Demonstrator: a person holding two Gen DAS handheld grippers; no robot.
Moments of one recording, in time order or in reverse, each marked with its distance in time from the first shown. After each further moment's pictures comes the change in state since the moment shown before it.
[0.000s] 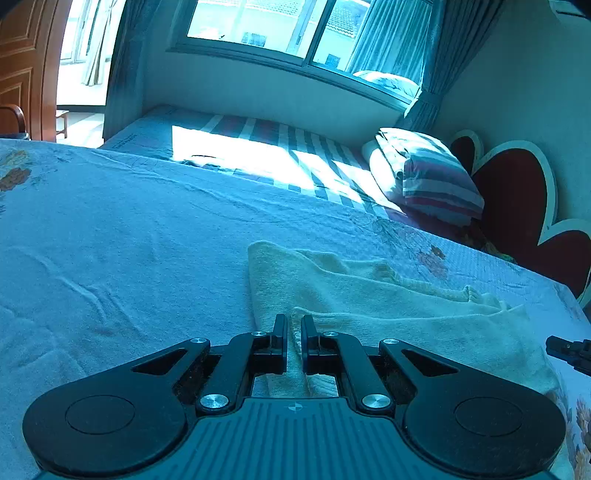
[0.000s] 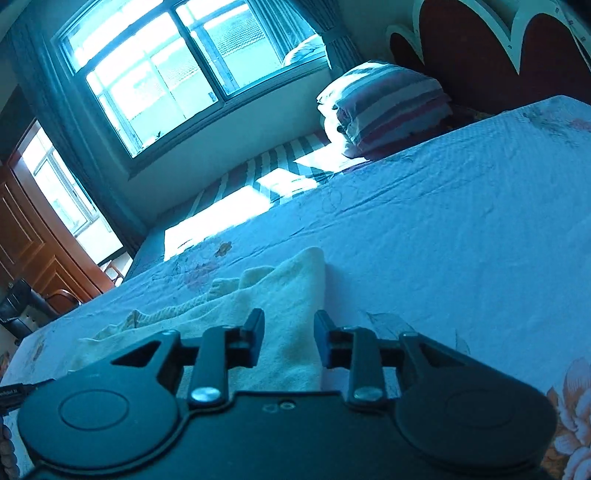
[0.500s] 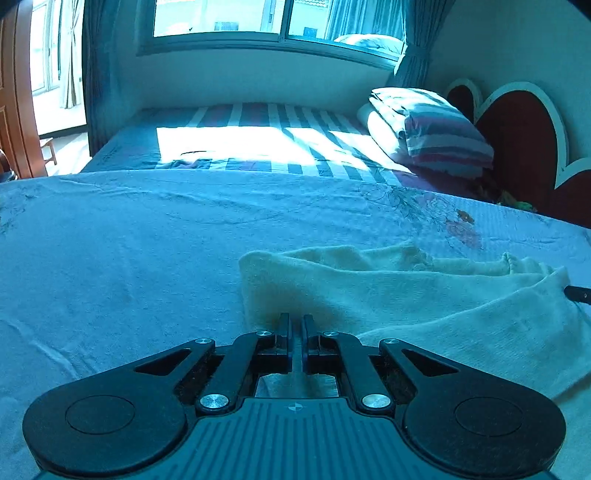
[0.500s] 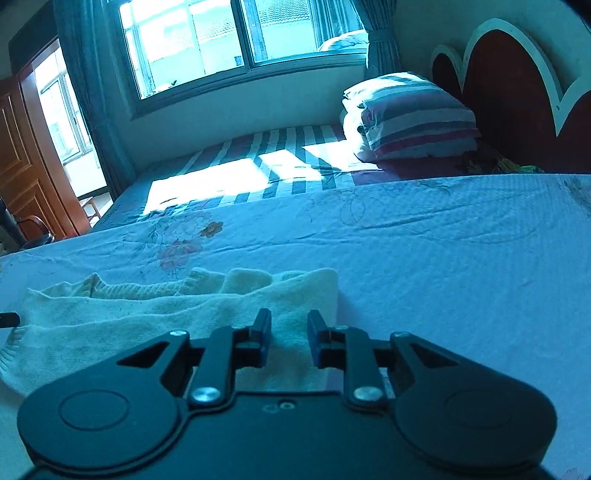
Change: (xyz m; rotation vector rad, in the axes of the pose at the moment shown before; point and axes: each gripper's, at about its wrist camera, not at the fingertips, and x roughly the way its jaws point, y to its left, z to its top) left arm 0.054 -0.009 0.027 0.160 0.082 0.076; right arm 0.048 0.036 0.019 -0.252 0.062 -0.113
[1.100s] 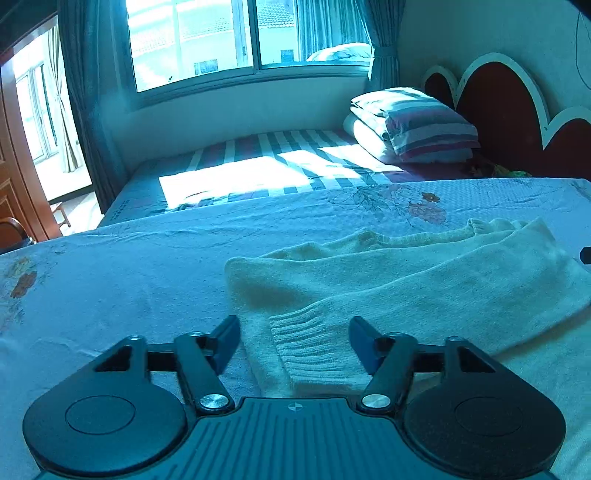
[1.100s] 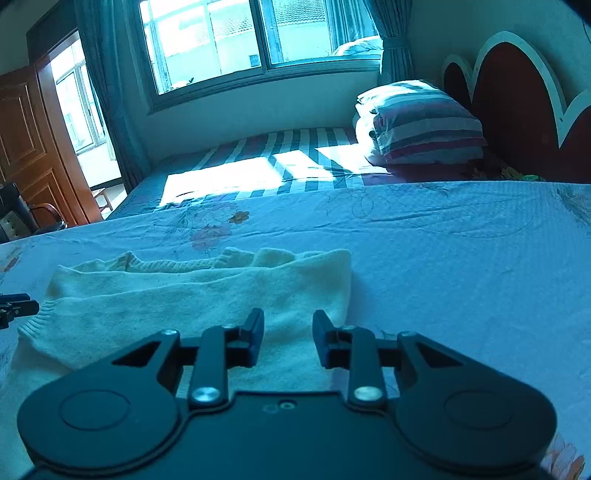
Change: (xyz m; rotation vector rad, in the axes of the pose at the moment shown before) left arm -0.077 -0.049 -0.031 0.188 -0.113 0.090; right arm -0.056 0.006 -0.022 -0.034 -0.014 0.041
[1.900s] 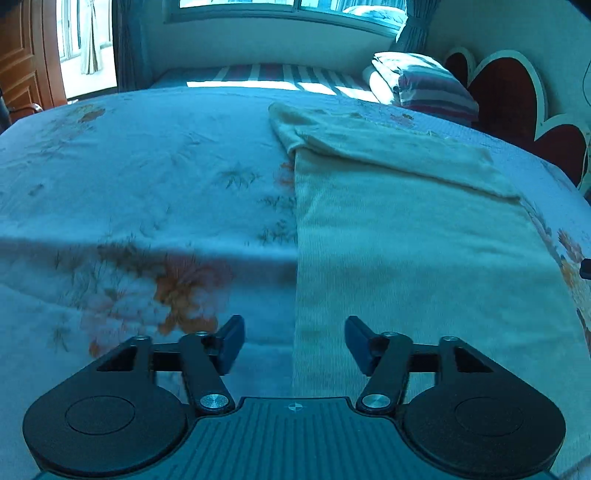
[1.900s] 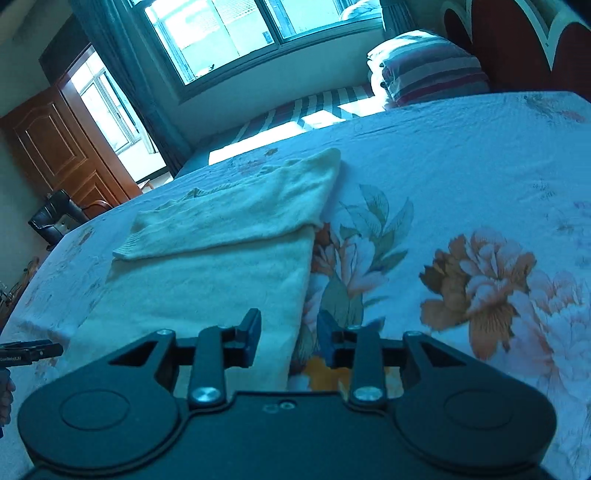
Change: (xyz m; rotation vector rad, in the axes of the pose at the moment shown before) left arm -0.172 0.019 -0.158 -0.216 0.266 -0.083; right arm -0.138 -0.054 -0.101 0.154 0.129 0.203
